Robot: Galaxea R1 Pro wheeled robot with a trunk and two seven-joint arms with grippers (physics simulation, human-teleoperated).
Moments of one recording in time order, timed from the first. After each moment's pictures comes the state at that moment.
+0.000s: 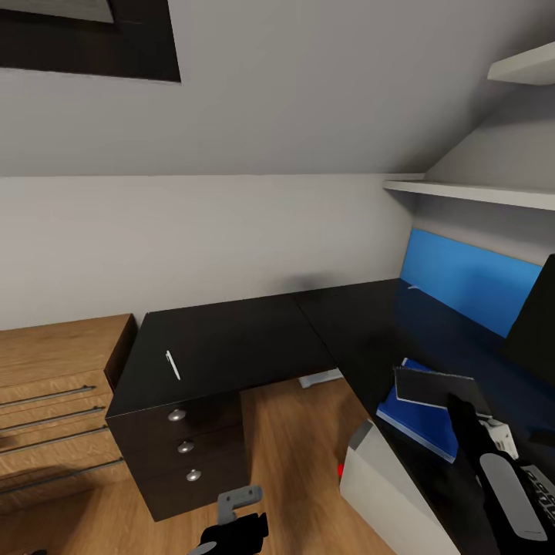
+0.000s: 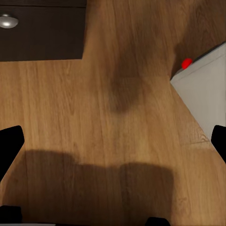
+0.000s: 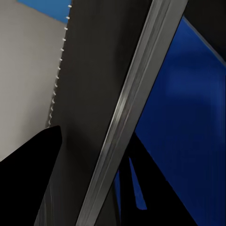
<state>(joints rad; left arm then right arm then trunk) -0.19 0.12 -0.88 -1.39 1.06 0.25 0.91 -0.31 -0.15 -0.31 -1.18 -1.22 0.04 -0.21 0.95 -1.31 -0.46</state>
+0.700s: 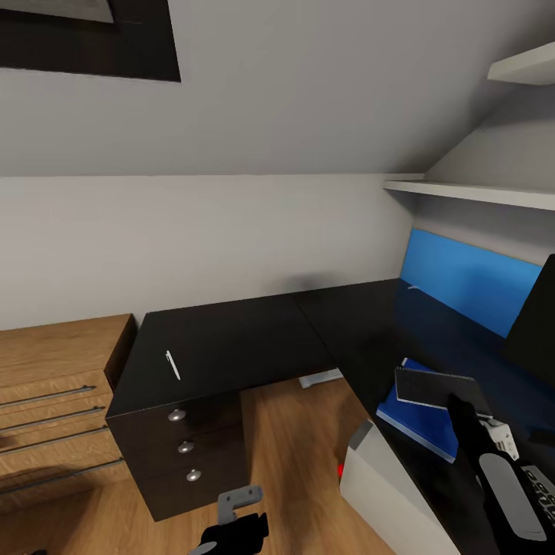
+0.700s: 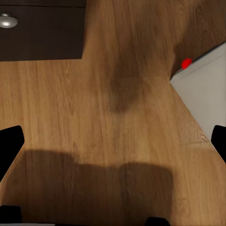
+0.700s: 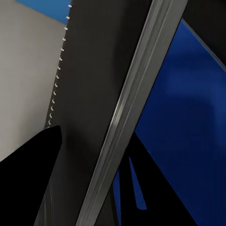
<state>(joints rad) -0.19 0.11 -0.88 -1.39 1.06 0.25 0.91 -0.31 -0.15 -0.31 -1.18 -1.21 0.04 -0.22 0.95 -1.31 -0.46</state>
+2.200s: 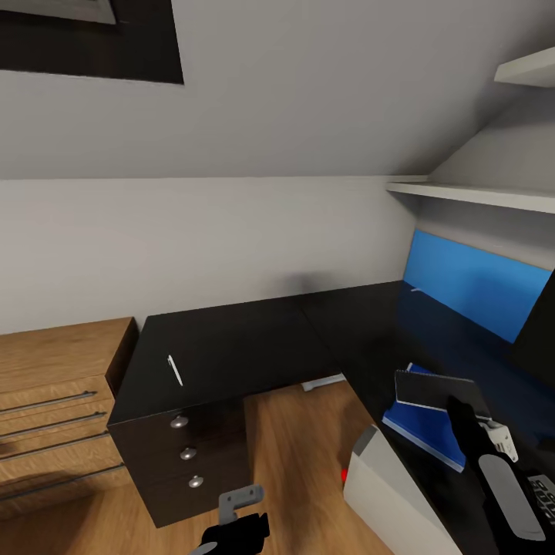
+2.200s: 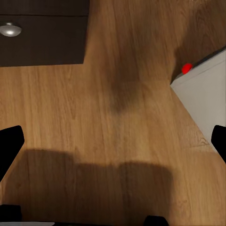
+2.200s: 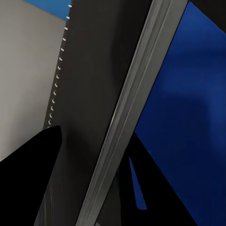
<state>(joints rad) -0.19 0.11 -0.88 -1.39 1.06 0.25 0.91 -0.31 -0.15 -0.31 -1.17 -1.21 0.04 -0.22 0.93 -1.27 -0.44</state>
